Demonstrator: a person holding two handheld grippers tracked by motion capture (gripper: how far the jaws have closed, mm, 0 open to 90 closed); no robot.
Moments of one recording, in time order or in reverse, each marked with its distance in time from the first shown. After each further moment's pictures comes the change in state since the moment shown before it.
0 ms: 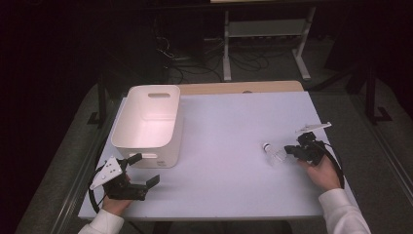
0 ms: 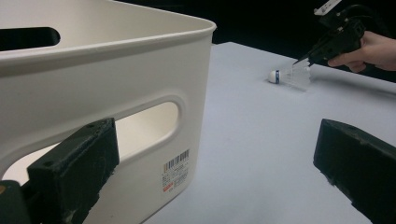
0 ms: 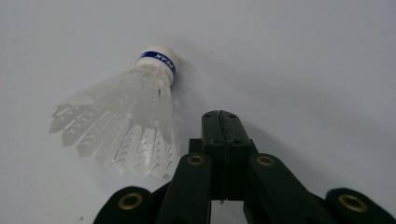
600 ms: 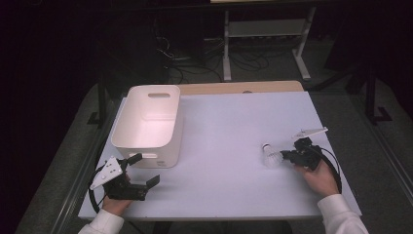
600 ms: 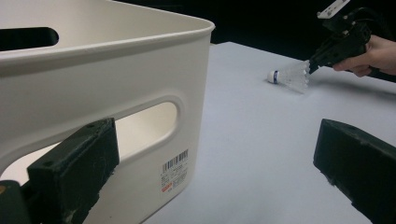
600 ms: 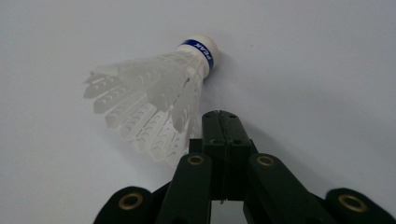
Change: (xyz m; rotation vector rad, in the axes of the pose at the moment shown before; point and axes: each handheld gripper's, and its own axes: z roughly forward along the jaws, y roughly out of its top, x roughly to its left) left arm 0.000 0.000 0.001 -0.007 -0.004 0.000; right arm 0.017 -0.006 0.001 -0.006 0.052 -0.029
